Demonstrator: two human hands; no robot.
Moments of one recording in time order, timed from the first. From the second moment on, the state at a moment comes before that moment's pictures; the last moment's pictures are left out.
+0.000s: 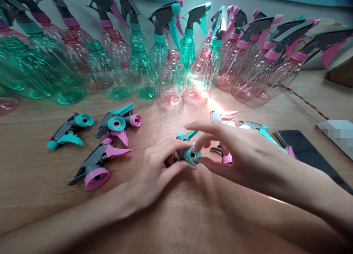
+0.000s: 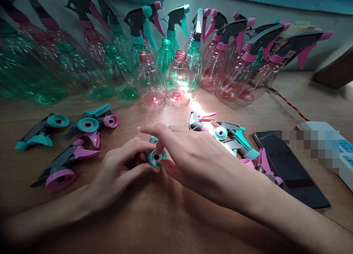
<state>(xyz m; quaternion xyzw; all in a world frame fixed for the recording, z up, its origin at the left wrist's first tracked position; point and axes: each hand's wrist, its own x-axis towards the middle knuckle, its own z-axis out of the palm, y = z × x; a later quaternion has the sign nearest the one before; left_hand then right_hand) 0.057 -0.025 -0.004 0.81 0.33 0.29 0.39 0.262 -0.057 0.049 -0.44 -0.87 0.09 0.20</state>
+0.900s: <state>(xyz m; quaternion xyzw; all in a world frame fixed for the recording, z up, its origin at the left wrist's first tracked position) 0.063 -0.028 -0.001 0.78 0.36 0.34 0.39 0.252 -0.069 0.046 -0.49 -0.84 0.06 0.20</state>
